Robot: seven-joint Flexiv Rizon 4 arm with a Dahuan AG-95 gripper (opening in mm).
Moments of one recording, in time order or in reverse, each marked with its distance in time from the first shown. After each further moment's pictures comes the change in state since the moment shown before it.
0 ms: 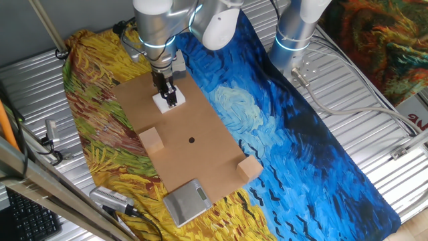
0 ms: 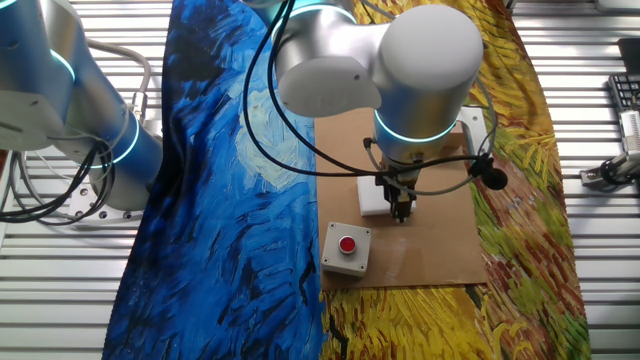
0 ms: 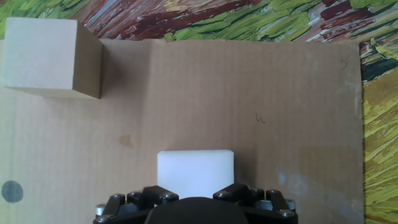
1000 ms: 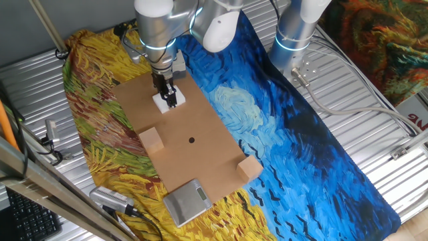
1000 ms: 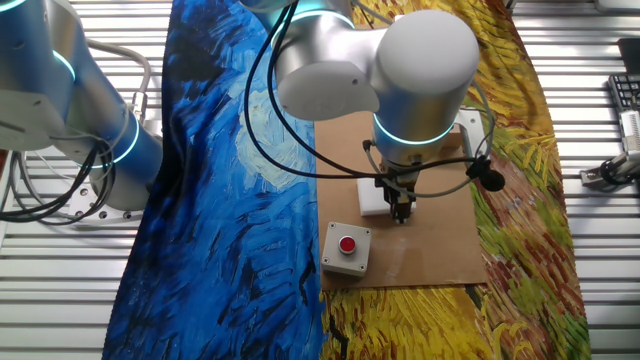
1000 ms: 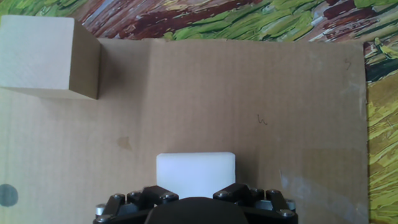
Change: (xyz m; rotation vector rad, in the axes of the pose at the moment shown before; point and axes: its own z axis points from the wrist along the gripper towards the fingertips) arm 0.000 0.000 0.006 0.001 -0.005 0.001
